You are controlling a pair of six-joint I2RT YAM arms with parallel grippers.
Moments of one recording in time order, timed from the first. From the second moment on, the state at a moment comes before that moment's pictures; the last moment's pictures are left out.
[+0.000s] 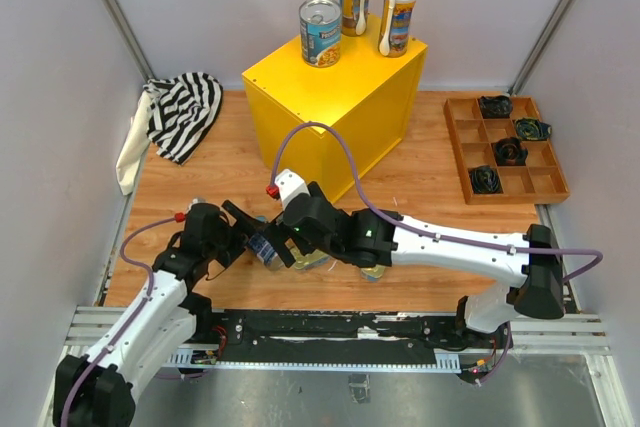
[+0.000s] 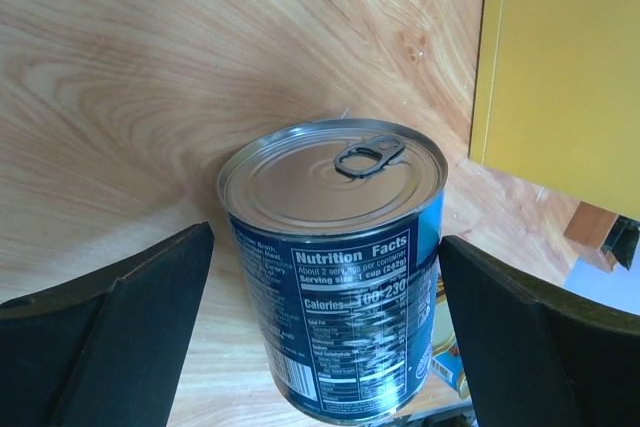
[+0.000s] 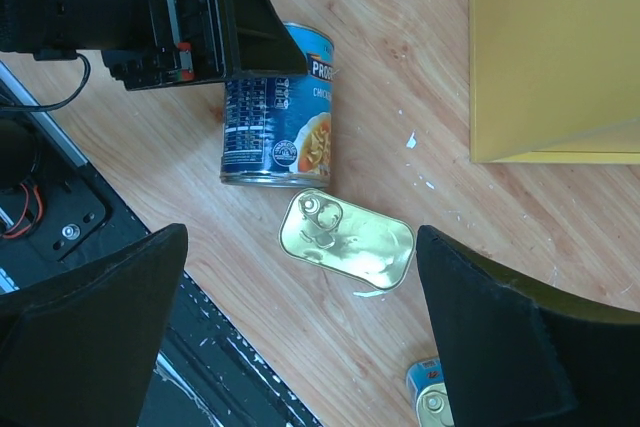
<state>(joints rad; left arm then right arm) -0.28 0.68 0.31 -0.40 0.01 -1.11 1.32 1.50 1.34 -0.52 0.39 0.30</state>
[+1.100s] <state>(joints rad) -0.31 0.66 0.30 -0.22 -0.03 -0.90 1.32 1.42 1.26 -0.52 0.40 0.26</state>
